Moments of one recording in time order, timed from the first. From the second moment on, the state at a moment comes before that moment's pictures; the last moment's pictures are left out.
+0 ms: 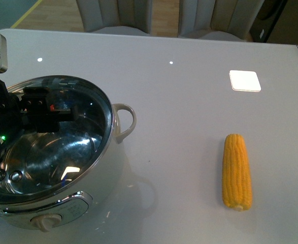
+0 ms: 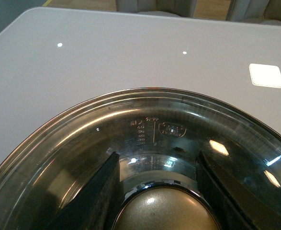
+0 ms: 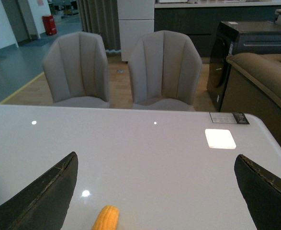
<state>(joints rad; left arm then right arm) -0.34 1.97 0.41 1.14 -0.36 -0.14 0.00 0.01 0.02 0.00 0.00 0.00</state>
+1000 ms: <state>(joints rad) 0.19 1.56 0.55 0.81 -0.15 -0.04 0.00 0.01 0.02 0.00 0.00 0.00</state>
